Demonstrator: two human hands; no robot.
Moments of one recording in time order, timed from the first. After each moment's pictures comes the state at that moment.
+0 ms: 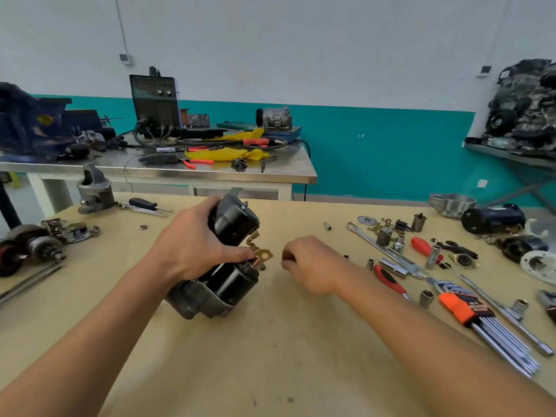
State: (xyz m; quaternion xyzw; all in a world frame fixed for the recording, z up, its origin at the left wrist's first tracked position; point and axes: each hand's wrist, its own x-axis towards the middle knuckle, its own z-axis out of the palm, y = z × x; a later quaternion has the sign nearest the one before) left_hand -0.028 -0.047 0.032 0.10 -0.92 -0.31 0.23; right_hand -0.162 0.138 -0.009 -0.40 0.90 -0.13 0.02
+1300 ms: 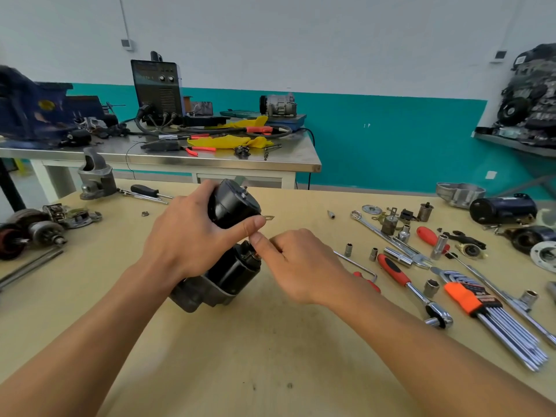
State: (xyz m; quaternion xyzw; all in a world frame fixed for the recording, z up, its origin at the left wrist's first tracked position) left_hand -0.023 -0.035 0.020 0.09 -0.90 -0.22 0.37; right_hand -0.094 0.139 0.006 -0.41 0.86 -0.29 -0.02
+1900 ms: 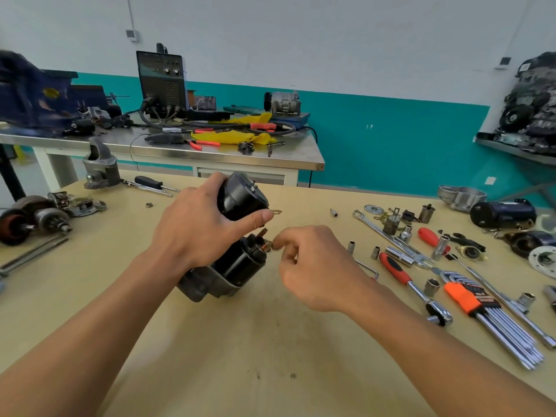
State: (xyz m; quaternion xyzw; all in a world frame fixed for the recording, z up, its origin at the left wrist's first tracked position) left_hand -0.022 -0.033 0.022 0.11 -0.91 -0.20 0.35; right_hand -0.079 0.155 0.014 -0.40 0.86 -0.30 -0.01
